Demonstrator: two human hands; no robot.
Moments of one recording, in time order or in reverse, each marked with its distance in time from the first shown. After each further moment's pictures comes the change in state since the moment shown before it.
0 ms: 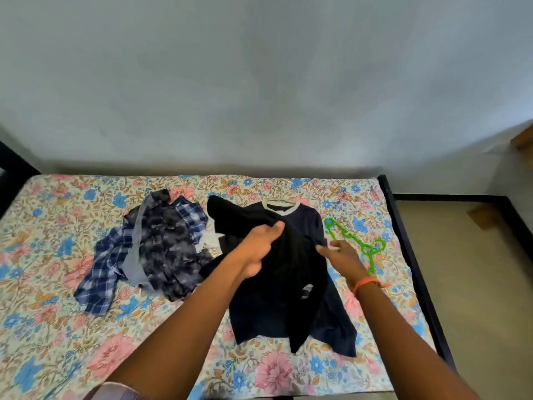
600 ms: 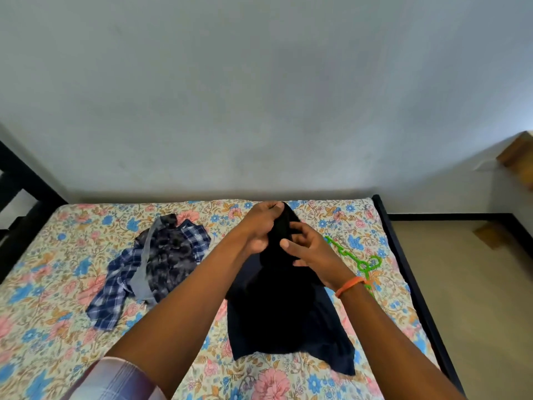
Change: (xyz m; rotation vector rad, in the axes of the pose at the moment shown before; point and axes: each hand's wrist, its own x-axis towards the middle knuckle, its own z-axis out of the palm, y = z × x) left_hand -0.052 0.068 0.079 0.058 0.108 0.183; right_hand -0.078 -0.039 -0.031 0.327 -0.450 -0.427
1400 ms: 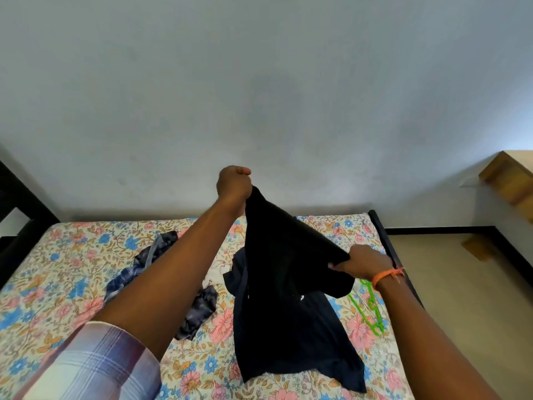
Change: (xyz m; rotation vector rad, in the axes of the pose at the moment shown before) left_hand 0.000 0.103 -0.073 0.261 0.477 0.282; right_hand 0.007 -0.017 -0.050 -1.298 0.206 0.365
